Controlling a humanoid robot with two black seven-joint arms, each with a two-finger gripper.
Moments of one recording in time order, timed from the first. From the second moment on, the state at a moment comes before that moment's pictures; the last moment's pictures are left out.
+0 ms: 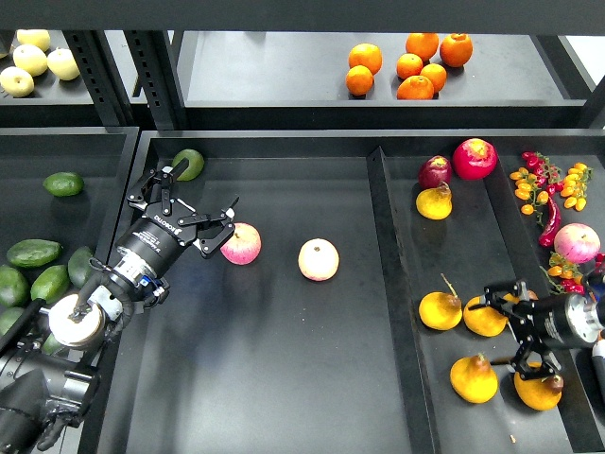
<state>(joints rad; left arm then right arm) -0.28 0.00 -1.40 -0.93 -0.06 -0.49 0.38 0.79 -0.63 0.08 0.80 0.06 0.58 -0.49</state>
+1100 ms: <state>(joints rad) -0.28 0.00 -1.40 -0.95 -0.07 -0.49 0.37 0.65 -0.39 0.93 0.75 0.10 0.58 -0.49</state>
